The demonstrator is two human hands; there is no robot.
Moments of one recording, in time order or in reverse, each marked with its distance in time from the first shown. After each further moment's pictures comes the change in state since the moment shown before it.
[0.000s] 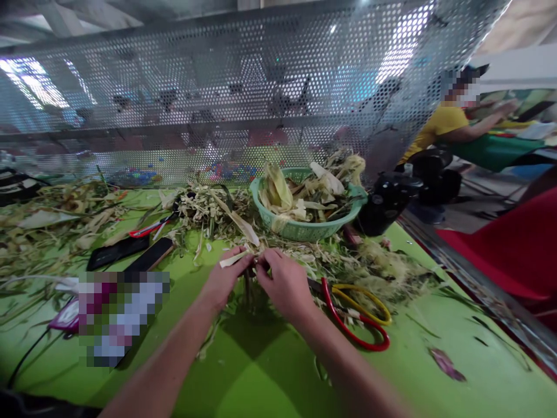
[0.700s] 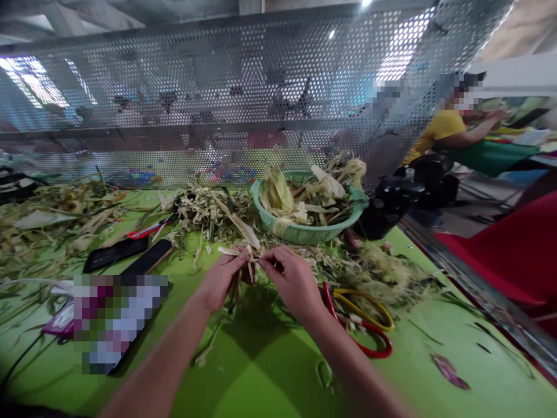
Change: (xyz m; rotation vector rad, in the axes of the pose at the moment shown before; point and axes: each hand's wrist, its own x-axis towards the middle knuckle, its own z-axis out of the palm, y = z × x) left_hand -0.005 0.016 -0.003 -0.071 -0.073 -0.153; right_hand 0.007 0.010 -0.012 0.293 0.023 -0.006
